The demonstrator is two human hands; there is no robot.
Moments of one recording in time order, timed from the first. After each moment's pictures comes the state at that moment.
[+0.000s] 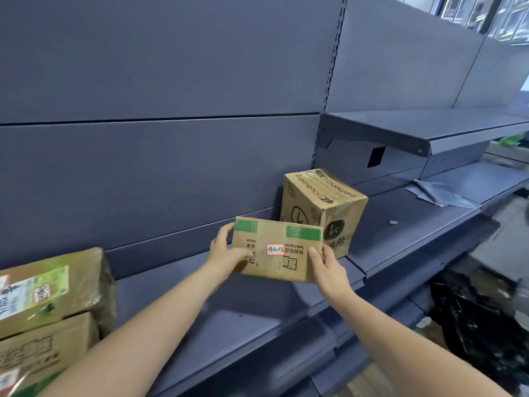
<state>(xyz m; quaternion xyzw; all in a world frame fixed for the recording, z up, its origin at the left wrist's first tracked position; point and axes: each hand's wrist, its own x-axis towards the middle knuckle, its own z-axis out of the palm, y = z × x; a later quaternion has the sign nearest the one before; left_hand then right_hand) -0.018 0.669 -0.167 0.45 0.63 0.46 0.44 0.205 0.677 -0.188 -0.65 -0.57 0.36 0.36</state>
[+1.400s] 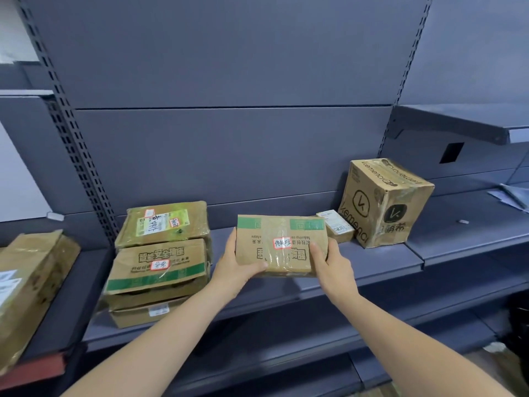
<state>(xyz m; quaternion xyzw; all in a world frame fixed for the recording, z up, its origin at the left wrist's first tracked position) -0.085 0.476 -0.191 0.41 0.66 0.51 0.36 0.114 0.553 -0.194 -0.57 -0.69 0.31 0.32</state>
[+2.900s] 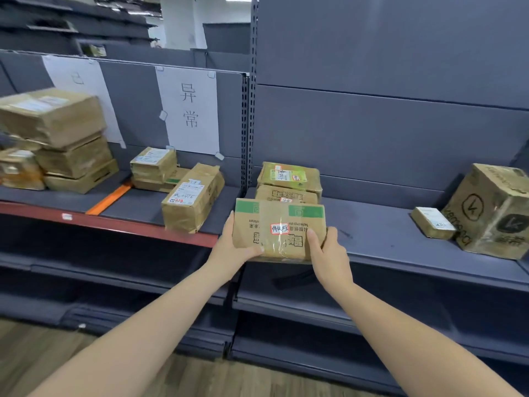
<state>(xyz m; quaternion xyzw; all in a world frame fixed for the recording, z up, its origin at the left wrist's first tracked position) -0.152 0.184 -0.182 0.29 0.71 0.59 0.27 0.002 0.329 -0.186 -0.44 -0.80 0.33 0.24</state>
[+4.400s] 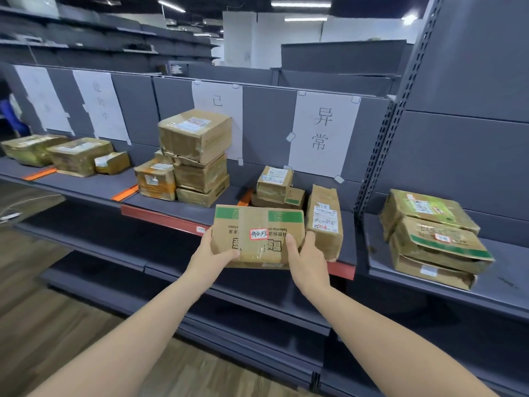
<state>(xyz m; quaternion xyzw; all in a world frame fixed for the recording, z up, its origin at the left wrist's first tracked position) -0.443 -0.112 -0.171 0.17 0.78 0.57 0.20 -0.330 0.058 -0.178 -0.34 -0.84 0.37 0.21</state>
